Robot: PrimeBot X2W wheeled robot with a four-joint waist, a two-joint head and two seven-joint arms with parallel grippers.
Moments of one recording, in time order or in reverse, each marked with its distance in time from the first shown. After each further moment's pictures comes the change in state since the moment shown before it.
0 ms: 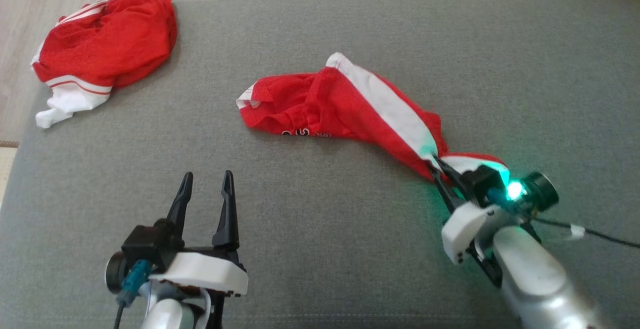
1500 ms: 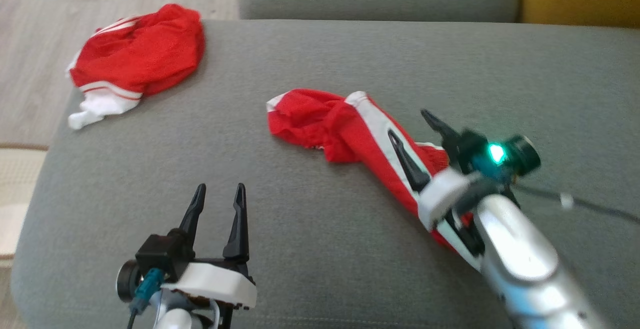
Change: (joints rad) left arm 0.025 0.000 -0.030 0.012 0.007 -0.009 0.000; right arm 0.042 0.041 -0.033 -0.307 0.007 0.000 0.135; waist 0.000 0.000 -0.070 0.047
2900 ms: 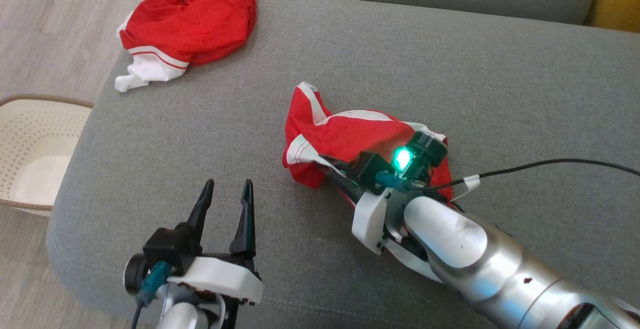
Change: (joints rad) left arm -0.030 0.000 -0.027 0.025 -0.016 0.000 0.000; right arm -0.294 0.031 0.636 0.283 0.268 0.000 -0.041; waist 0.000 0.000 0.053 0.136
